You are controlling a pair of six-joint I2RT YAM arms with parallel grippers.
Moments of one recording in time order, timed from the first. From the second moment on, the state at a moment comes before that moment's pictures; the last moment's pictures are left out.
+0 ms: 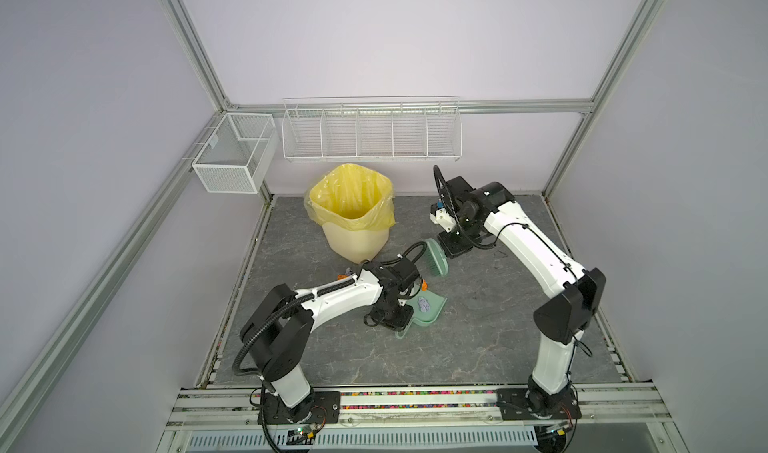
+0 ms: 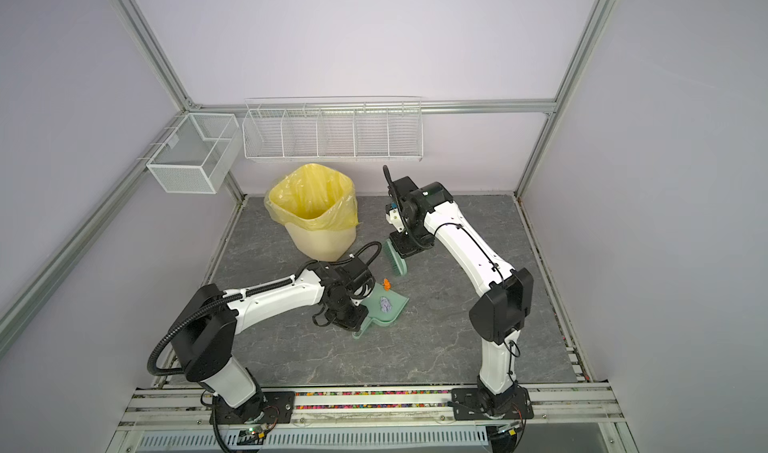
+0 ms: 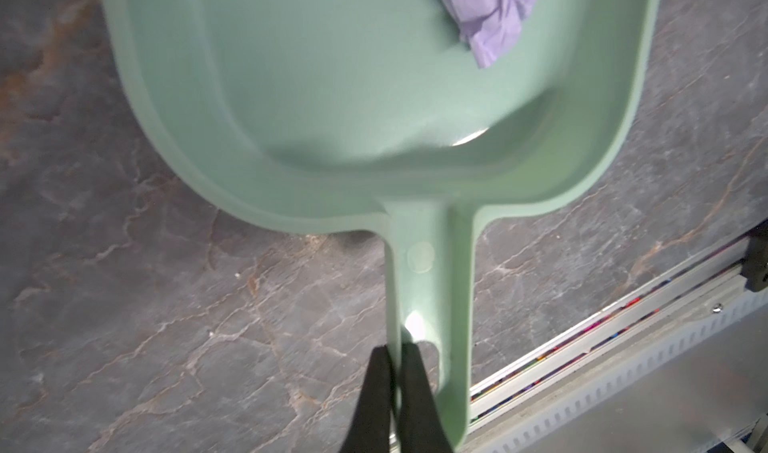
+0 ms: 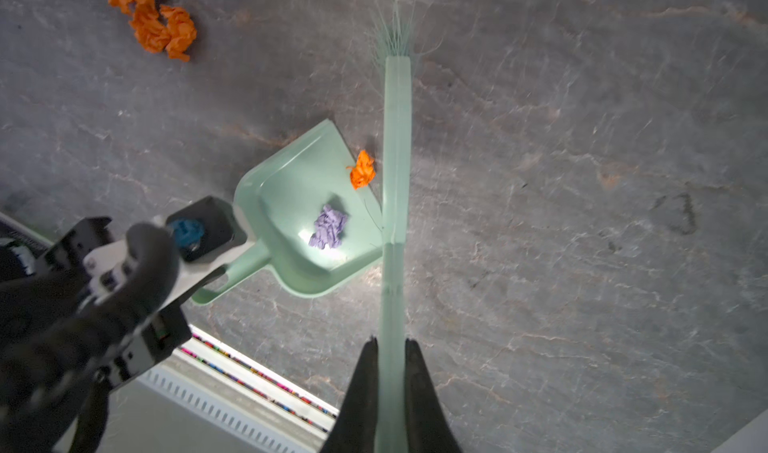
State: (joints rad) left arm -0.89 1.68 1.14 -0.92 0.23 -0.37; right arm 0.58 1.94 2.07 -1.48 -0.06 0.04
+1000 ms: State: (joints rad) left arm -0.82 1.73 1.21 -0.96 0.24 -0.35; right arm 0.66 1.81 1.87 -1.48 -0.15 0.00
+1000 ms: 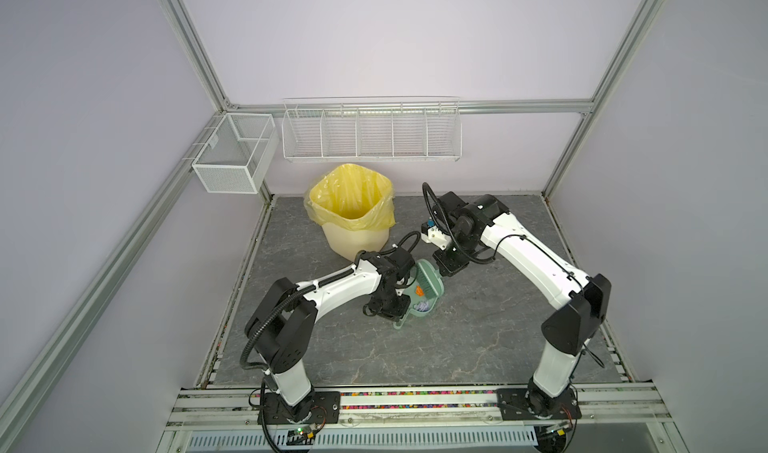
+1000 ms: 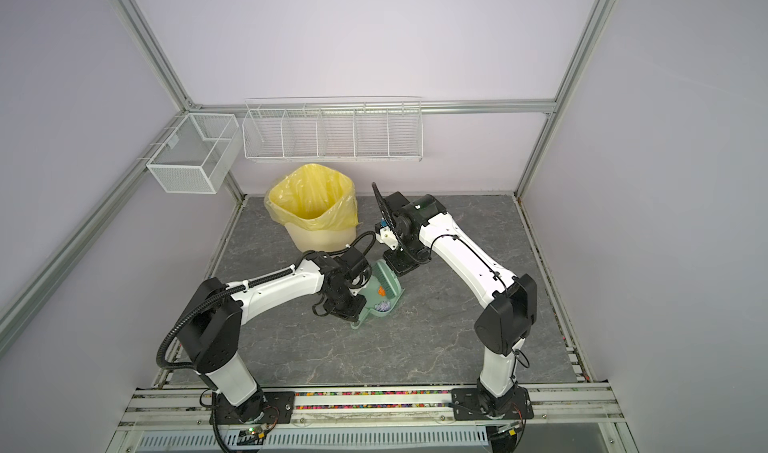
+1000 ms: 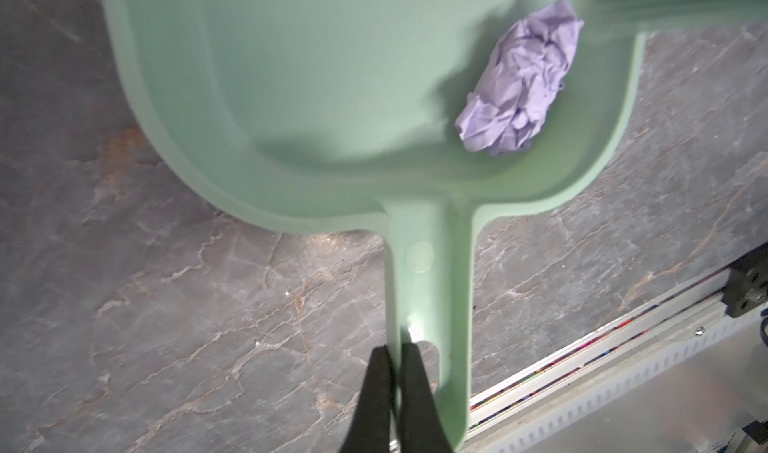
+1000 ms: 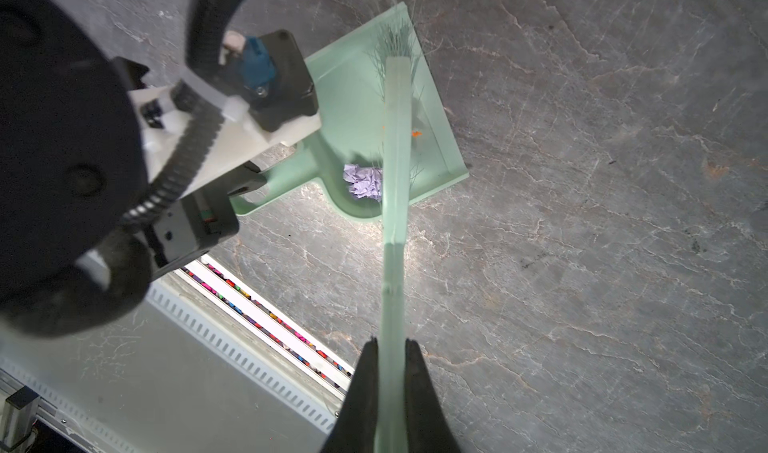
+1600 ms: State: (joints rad) left arm -0.82 1.73 1.22 -0.96 0.20 -0.35; right arm 0.52 1.71 1.81 -1.38 -0.20 0.06
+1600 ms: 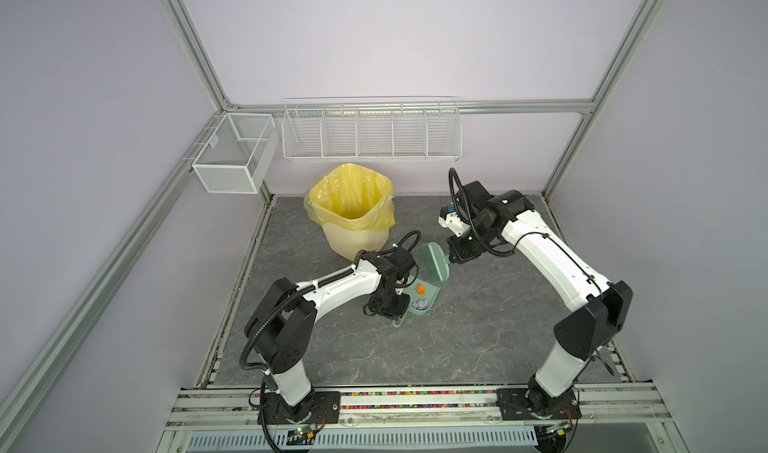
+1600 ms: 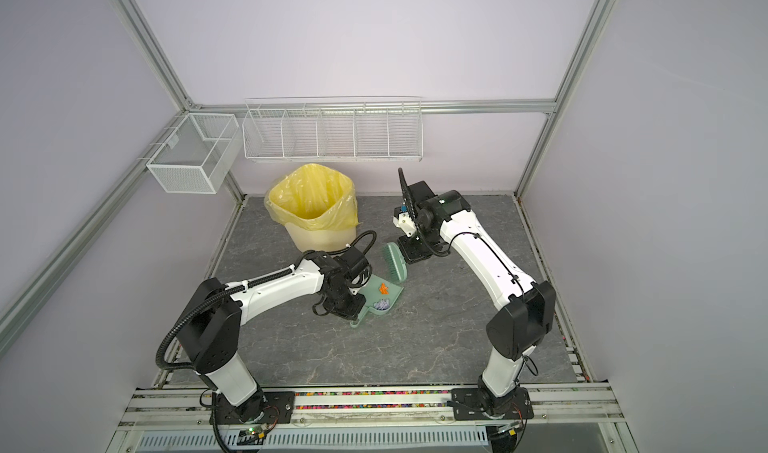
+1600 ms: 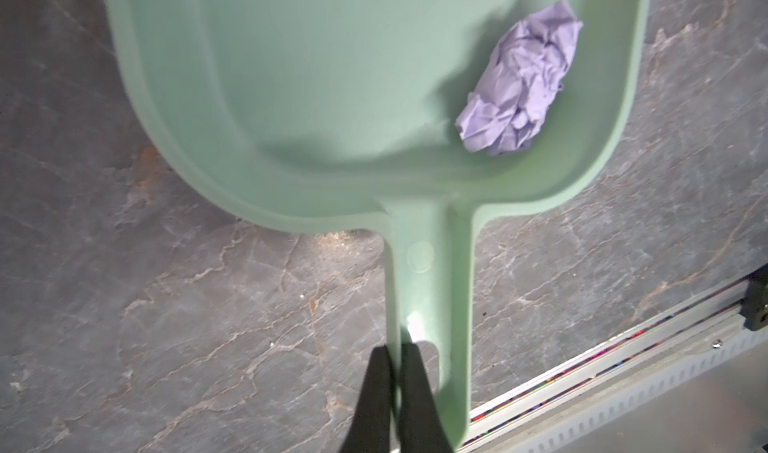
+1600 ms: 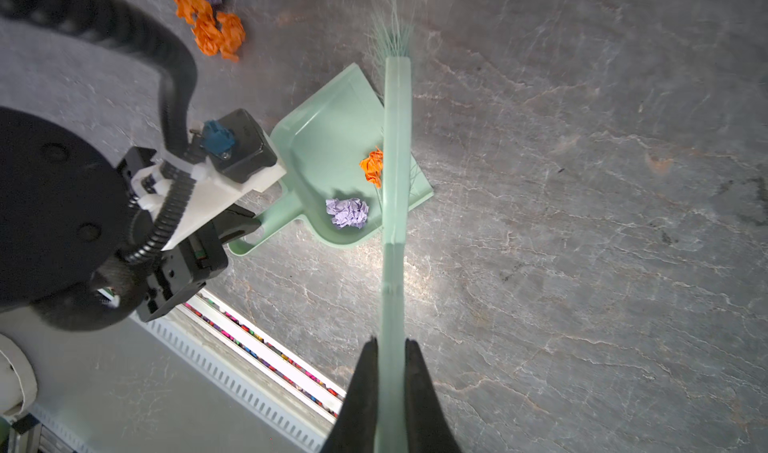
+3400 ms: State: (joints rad) left arm -0.78 1.83 2.23 -1.50 -0.14 -0.32; right arm 0.30 1.48 1.44 -1.10 -0.26 0.21
